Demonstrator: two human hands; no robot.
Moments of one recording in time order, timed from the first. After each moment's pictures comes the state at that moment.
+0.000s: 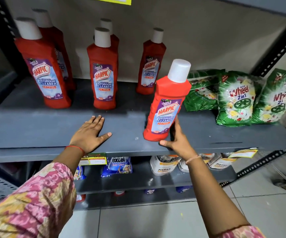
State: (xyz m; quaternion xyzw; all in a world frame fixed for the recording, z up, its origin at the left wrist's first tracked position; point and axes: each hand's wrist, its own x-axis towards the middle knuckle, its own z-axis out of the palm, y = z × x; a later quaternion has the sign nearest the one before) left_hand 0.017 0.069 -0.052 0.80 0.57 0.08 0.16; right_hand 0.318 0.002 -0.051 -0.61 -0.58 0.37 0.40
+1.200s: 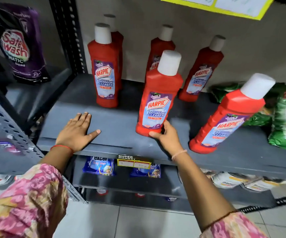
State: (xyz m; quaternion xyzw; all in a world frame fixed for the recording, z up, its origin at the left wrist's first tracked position) left_hand -0.149 0.075 -0.058 0.72 0.68 0.07 0.11; right_hand 0.148 0.072 -0.058 -0.55 -0.56 0.42 0.46
